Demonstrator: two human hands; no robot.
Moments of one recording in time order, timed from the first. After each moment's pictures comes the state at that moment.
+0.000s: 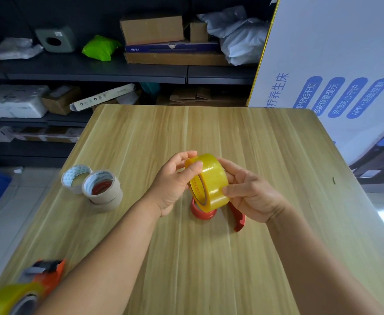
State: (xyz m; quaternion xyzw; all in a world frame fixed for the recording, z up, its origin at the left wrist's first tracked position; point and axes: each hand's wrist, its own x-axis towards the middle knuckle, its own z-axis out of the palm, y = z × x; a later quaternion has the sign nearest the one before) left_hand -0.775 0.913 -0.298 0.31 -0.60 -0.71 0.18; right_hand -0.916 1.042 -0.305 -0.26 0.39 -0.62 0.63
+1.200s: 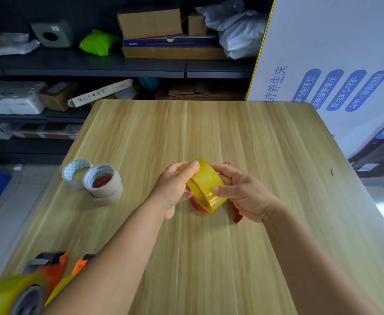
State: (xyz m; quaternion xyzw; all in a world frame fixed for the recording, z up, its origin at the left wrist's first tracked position) left_hand -0.768 0.929 -0.311 0.44 -0.51 -0.73 0.14; right_hand -0.898 1.052 -0.314 -0.28 0.48 -0.59 0.59
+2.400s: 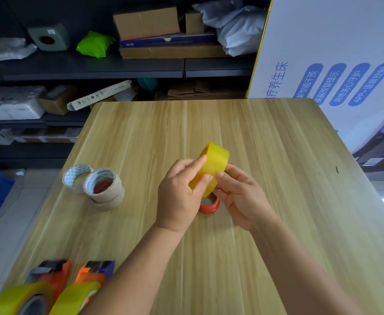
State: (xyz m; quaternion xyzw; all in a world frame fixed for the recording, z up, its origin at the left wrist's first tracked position) left_hand -0.765 0.950 -0.309 0.28 -0.83 -0.28 0.39; right_hand -0.868 1.042 -0.305 -0.12 0.45 -0.74 0.49
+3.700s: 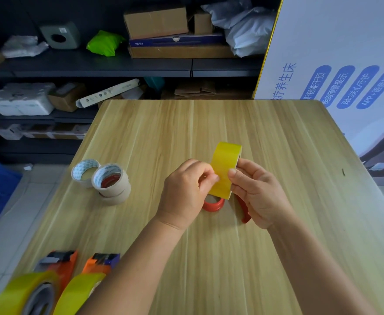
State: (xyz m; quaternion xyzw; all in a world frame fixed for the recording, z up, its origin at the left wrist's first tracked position) left_hand -0.755 0.953 -0.291 0.26 -0.87 -0.25 0.35; right_hand -0.869 1.056 -0.283 -0.16 0.54 -0.70 0.44
